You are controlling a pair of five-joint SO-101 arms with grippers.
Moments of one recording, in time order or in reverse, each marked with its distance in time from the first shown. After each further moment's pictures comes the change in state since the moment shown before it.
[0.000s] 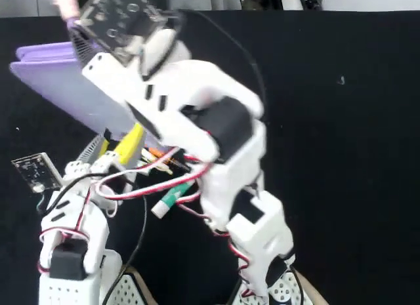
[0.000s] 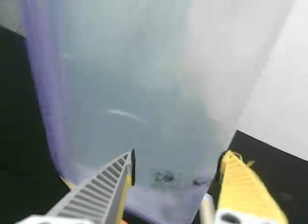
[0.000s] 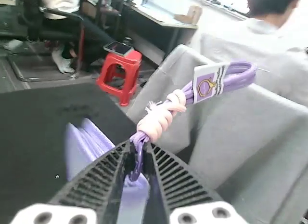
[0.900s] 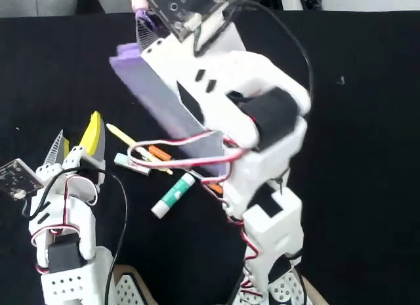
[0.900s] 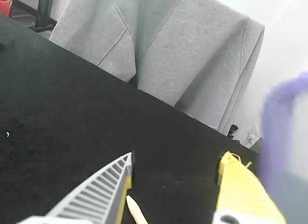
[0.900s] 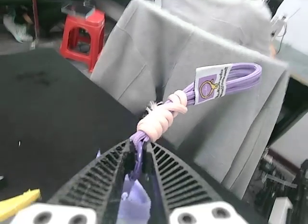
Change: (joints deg) left arm -15.7 0.6 7.1 -8.9 -3.0; right arm 10.5 -2.0 -0.1 9.9 0.2
